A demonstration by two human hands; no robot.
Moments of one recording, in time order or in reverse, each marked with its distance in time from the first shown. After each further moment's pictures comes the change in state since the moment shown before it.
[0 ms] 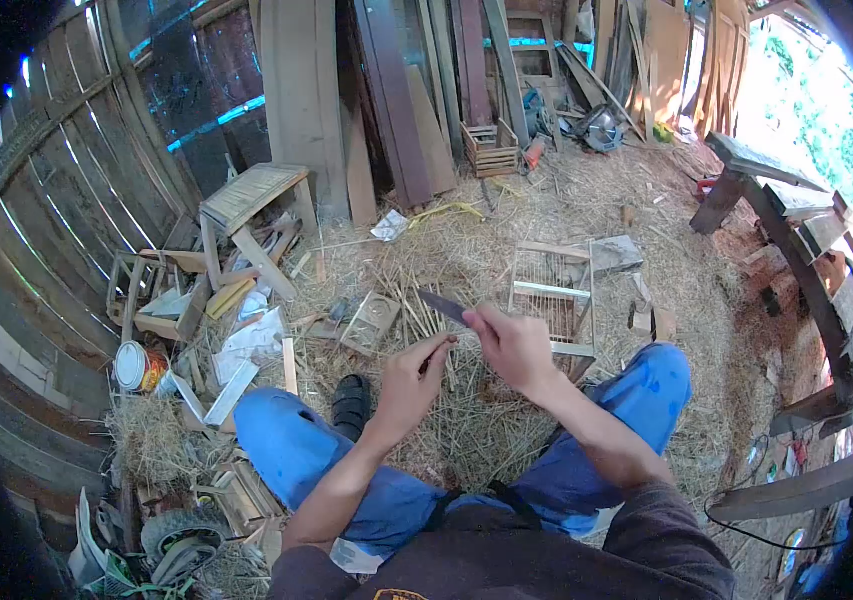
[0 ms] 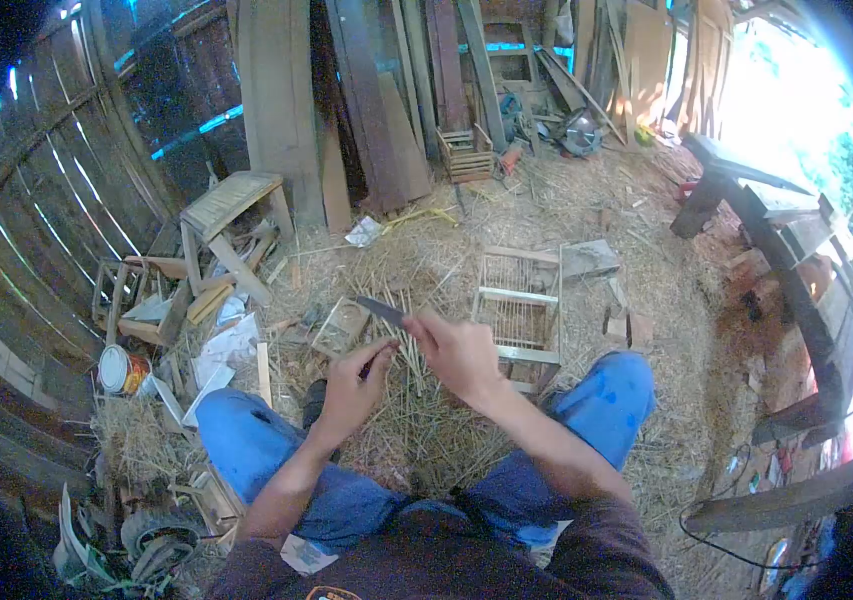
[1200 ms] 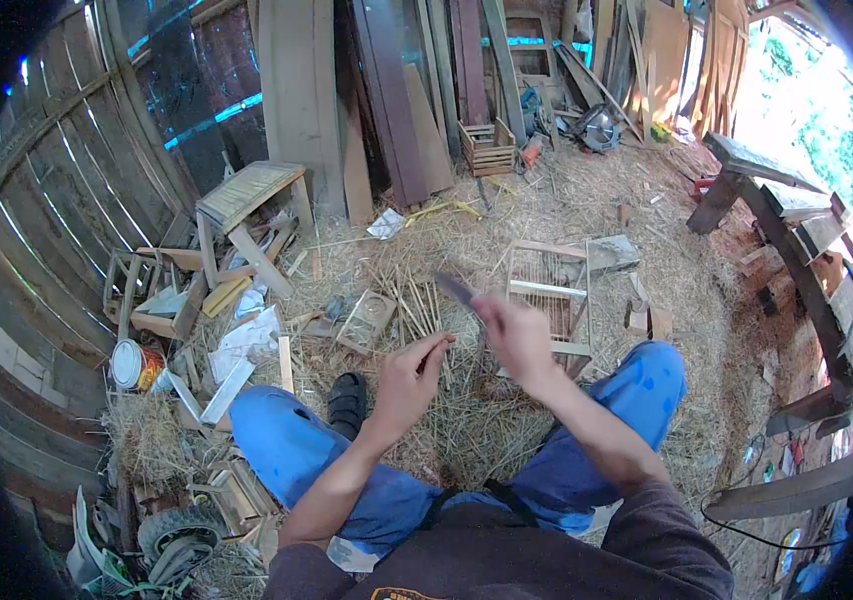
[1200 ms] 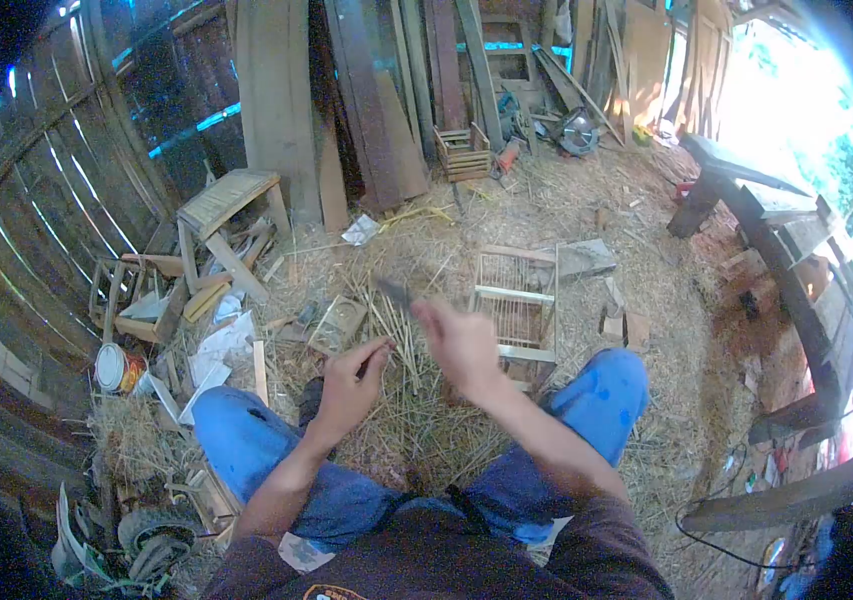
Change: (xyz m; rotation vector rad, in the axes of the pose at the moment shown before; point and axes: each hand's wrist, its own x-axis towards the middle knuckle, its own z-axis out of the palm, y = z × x) left_hand -0.001 -0.004 0.007 -0.020 0.081 0.091; right_hand 0.000 0.011 0.006 -0.019 0.141 0.020
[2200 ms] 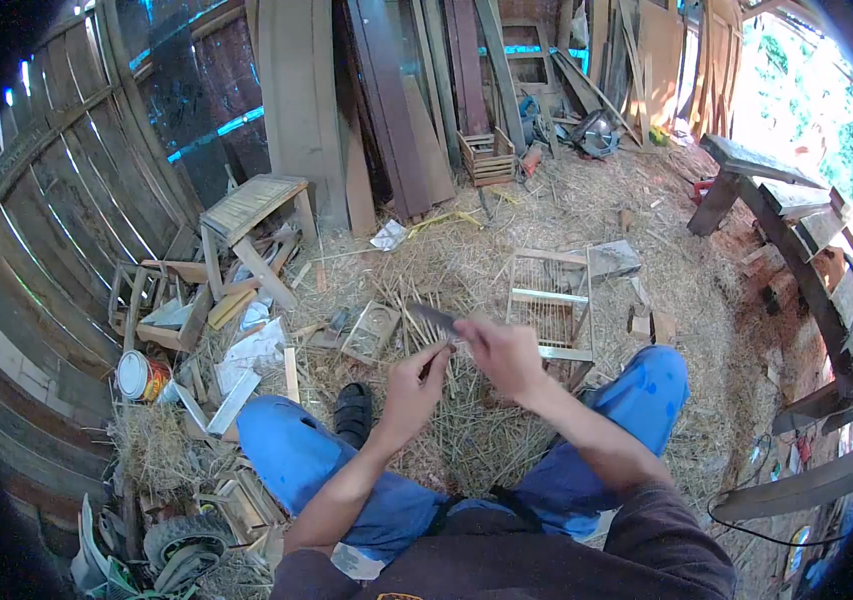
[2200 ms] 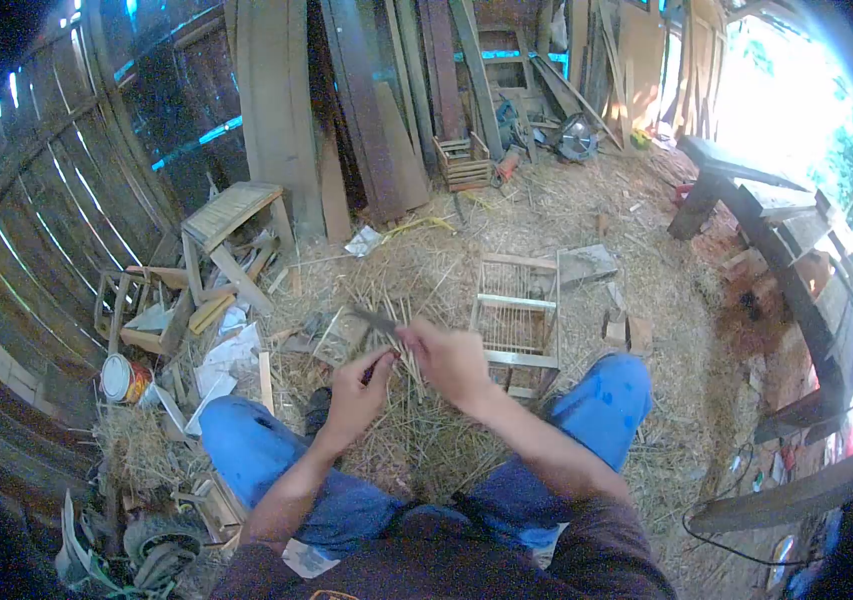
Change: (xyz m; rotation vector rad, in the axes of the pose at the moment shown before) left_hand -0.002 0.003 0.002 -0.058 -0.054 -0.249; right_hand -0.005 -0.004 0.011 0.130 0.009 -0.150
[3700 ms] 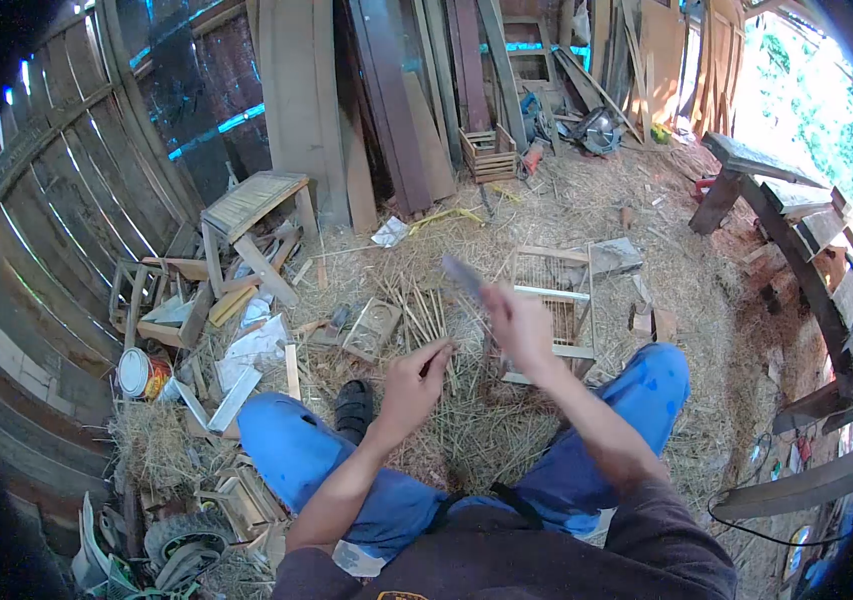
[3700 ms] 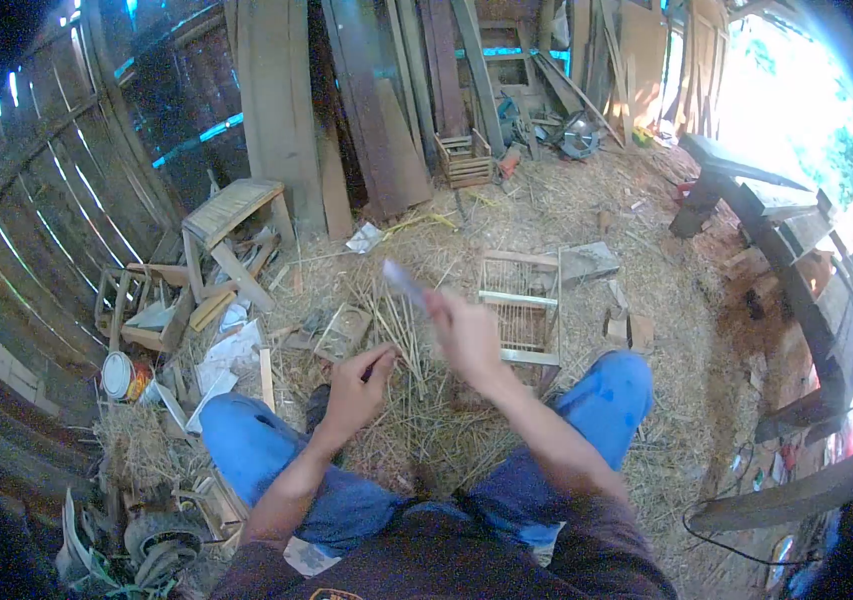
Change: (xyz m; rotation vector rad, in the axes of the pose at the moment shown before) left_hand 0.003 -0.002 -0.004 0.052 -0.010 0.108; right_hand 0.018 0.016 -0.010 -0.103 -0.006 0.261
